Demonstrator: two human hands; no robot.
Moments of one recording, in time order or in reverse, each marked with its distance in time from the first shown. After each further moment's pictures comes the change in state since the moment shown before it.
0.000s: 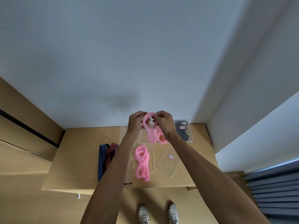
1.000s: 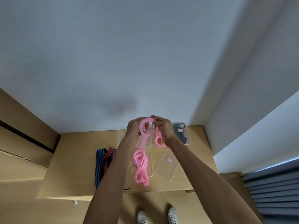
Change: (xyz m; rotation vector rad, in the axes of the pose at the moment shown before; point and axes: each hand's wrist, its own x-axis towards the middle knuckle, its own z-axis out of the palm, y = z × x) left_hand 0.016 -0.002 0.009 -0.146 0.074 -0.335; right_hand 0.000 0.002 -0.007 0.254 -0.124 0.126
